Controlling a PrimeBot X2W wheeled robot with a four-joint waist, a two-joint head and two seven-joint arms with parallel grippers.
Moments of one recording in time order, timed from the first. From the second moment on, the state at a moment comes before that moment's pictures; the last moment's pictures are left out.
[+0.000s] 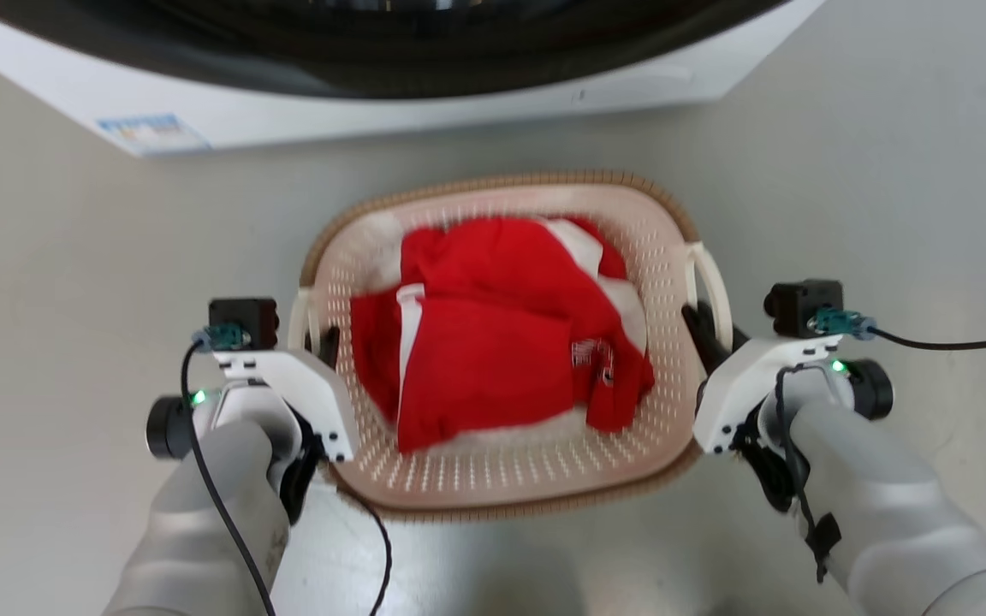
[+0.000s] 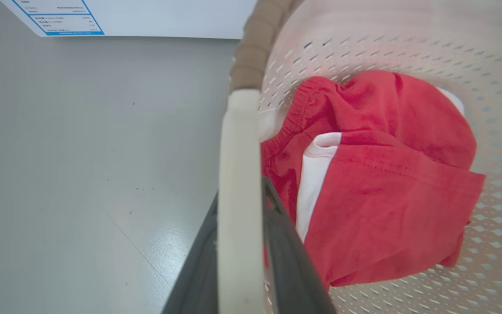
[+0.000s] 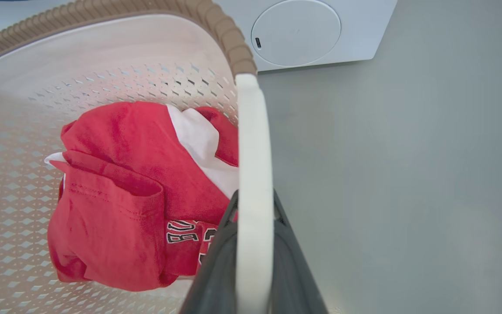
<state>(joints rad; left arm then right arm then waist) -0.79 0.06 -0.35 1.24 -0.49 -0.12 -0.21 -0.80 -0.15 0.79 1.10 0.87 0.12 -0.21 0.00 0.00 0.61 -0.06</state>
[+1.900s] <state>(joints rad) -0.54 0.07 -0.63 1.26 -0.82 -0.12 0.15 -0.64 -0.17 1.16 1.10 1.27 0.12 0.13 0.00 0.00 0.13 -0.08</state>
